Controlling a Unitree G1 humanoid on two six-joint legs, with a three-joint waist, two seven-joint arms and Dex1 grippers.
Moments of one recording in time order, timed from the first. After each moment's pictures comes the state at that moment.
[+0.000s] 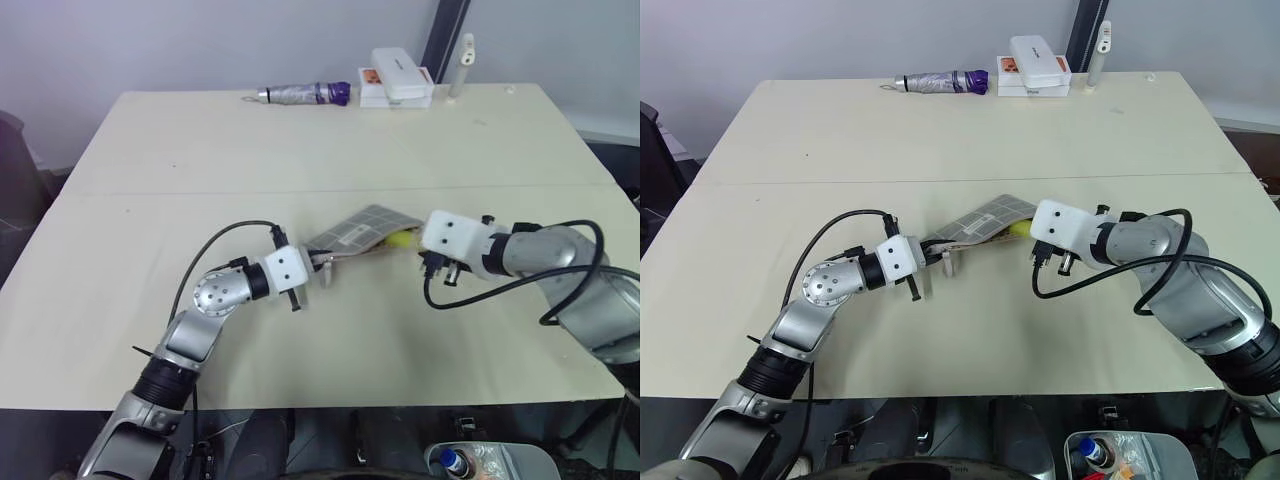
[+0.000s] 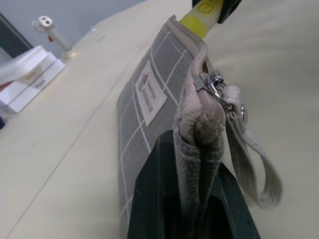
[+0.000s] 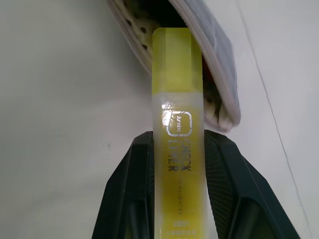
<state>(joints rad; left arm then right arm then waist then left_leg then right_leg) -0.35 0.40 -0.27 0.00 0.05 -0.14 -0.76 -0.53 -1.09 0.39 -0.50 -0.04 0.72 0.82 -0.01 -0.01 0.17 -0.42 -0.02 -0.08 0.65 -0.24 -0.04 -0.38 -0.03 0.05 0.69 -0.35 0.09</state>
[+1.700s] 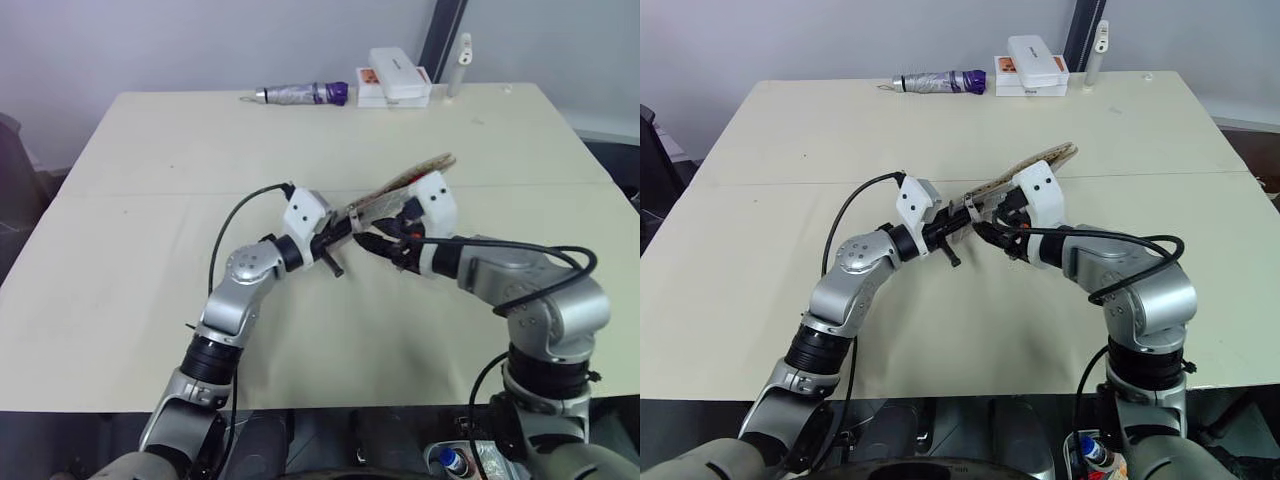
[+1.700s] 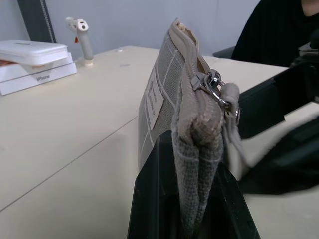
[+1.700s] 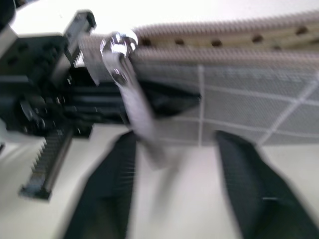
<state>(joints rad) -0.49 0.14 -0.19 -0.01 -0.19 0.26 -0.63 -0.53 -0.33 -0.10 -0.58 0.42 1.37 0.50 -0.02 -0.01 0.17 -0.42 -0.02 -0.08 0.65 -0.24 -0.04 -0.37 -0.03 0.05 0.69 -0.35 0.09</state>
